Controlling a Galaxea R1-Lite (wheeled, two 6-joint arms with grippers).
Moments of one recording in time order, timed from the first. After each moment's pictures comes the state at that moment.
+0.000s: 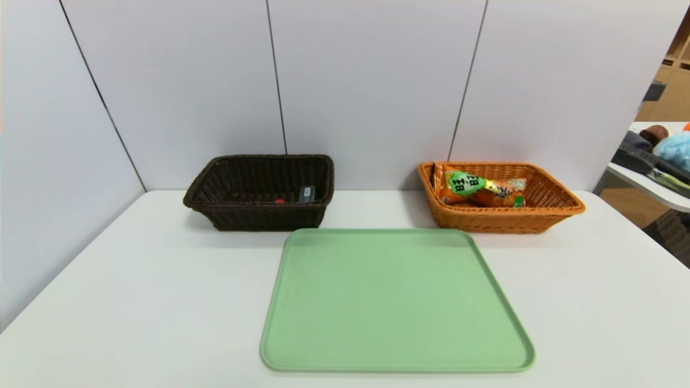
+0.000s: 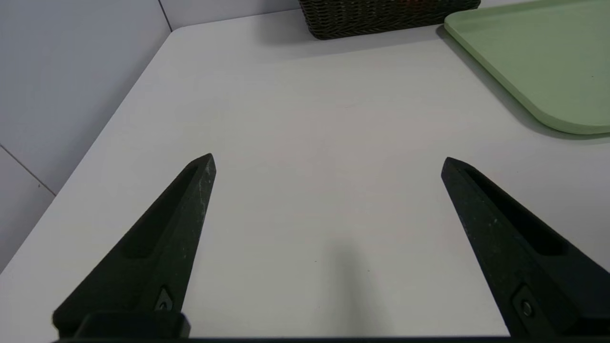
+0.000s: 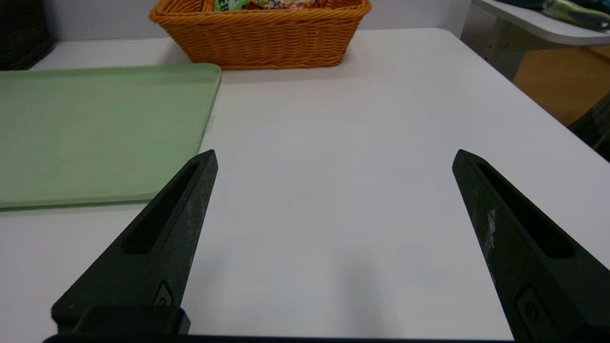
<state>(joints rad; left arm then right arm) 0.01 0.00 0.00 0.00 -0.06 0.10 0.00 0.00 -0.07 0.07 -0.07 0.01</state>
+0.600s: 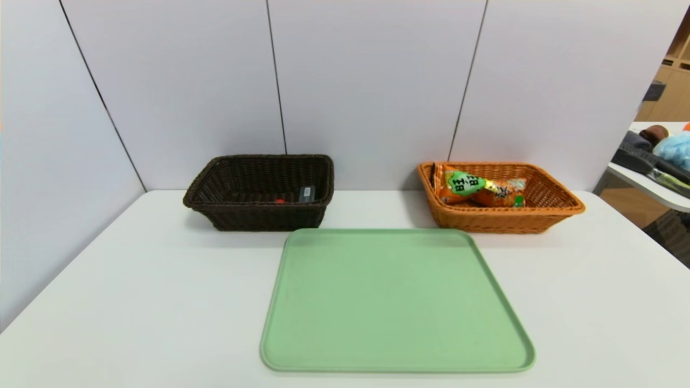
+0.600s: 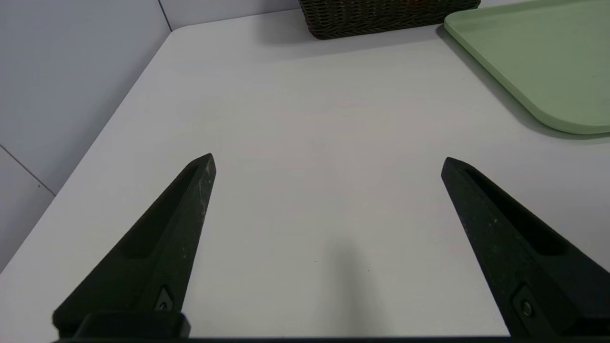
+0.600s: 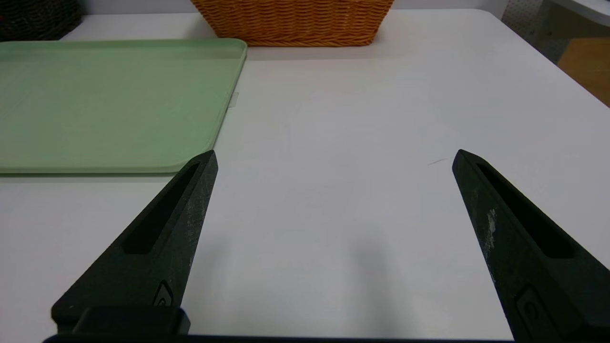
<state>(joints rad) 0.01 0.00 0.00 0.00 -0.06 0.10 0.00 0.00 -0.03 0.07 -0.01 0.01</state>
